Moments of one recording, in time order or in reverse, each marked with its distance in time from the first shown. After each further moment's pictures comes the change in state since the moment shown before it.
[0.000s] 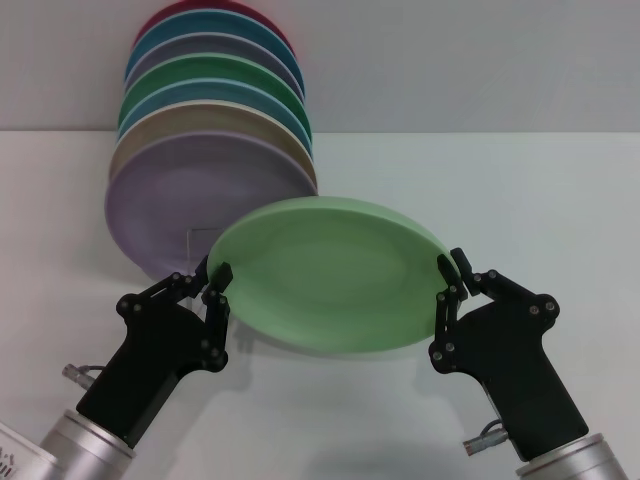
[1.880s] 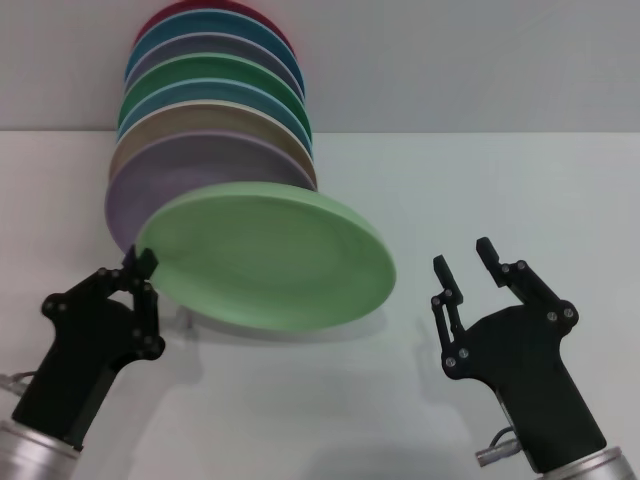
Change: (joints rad) left arm 0.069 0.011 -0.088 0.002 -0.009 0.080 -0.011; right arm -0.019 -0.012 -0.034 0.016 -0.002 -0.063 0.004
